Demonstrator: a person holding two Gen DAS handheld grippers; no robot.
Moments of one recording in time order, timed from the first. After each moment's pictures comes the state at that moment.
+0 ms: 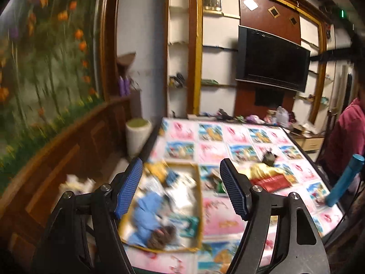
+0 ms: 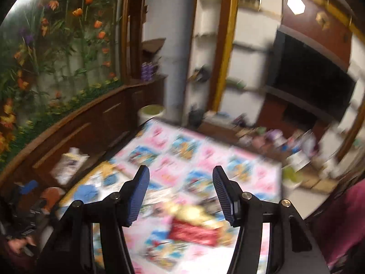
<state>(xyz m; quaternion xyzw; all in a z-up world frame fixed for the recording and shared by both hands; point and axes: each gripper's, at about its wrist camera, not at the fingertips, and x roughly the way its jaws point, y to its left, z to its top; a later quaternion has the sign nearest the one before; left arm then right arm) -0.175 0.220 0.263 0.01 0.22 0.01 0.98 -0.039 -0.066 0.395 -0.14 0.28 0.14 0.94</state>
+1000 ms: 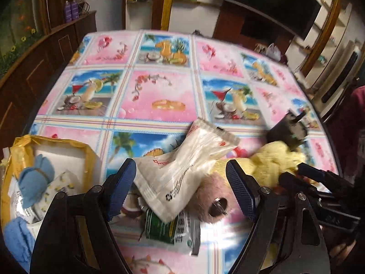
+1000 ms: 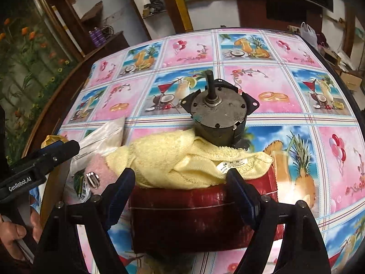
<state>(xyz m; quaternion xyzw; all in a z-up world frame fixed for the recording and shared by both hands) 0.123 0.085 0.046 -0.03 0.48 -0.08 0.87 0.094 -0.136 0.033 0.08 0.48 0.11 0.87</state>
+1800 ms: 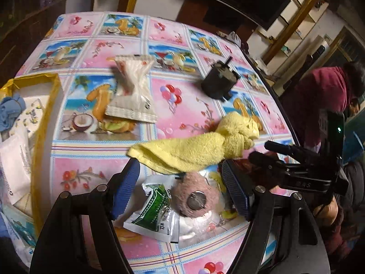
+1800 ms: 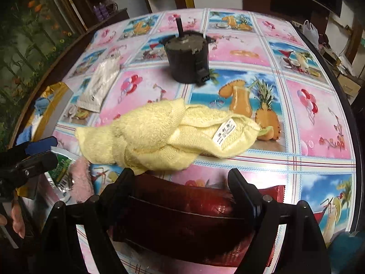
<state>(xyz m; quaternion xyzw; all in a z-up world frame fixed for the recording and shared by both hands) 0.016 0.071 0.062 -0.09 0.49 -0.20 0.85 0.013 -0.191 0.035 0.04 0.51 0.13 0.85</state>
